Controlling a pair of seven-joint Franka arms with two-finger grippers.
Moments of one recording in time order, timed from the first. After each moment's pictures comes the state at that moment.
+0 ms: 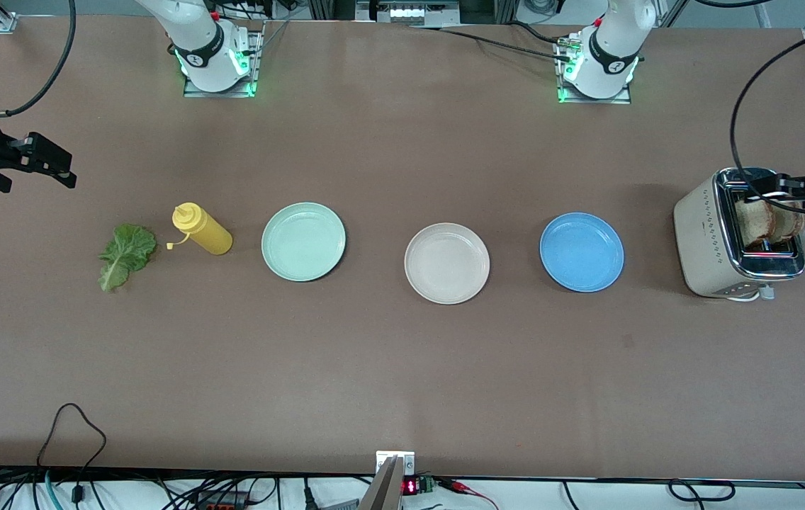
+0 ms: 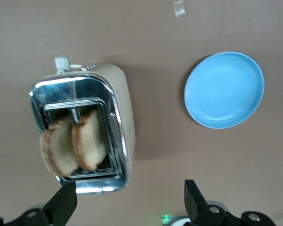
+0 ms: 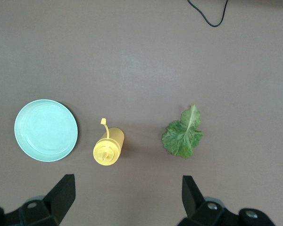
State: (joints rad) left arm 0.18 0.18 -0.01 -1.59 0.08 1.55 0.28; right arm 0.03 0.02 -0.01 -1.59 -0.01 1.65 -0.08
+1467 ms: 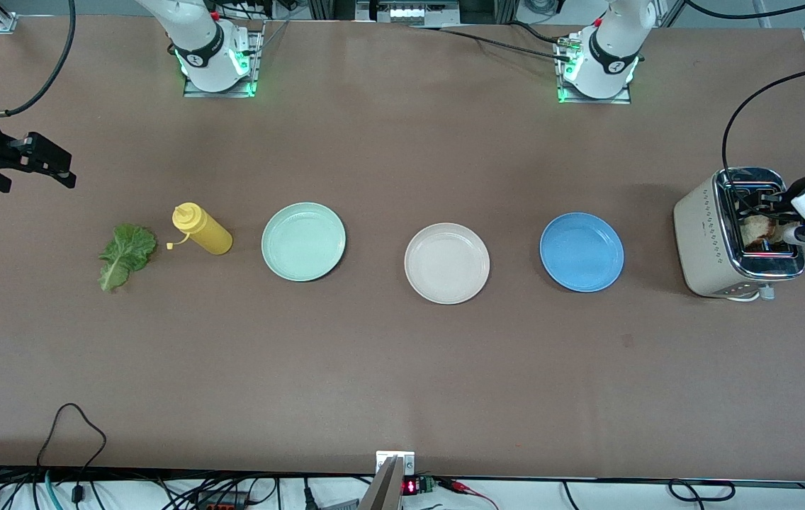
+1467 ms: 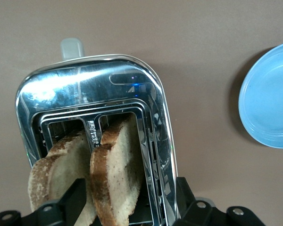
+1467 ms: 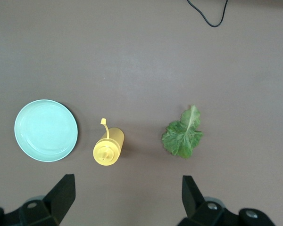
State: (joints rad) left arm 0.33 0.11 -0.01 -2.03 0.08 2.03 0.40; right arm 0.03 0.02 -0.01 -1.59 -0.01 1.65 -0.08
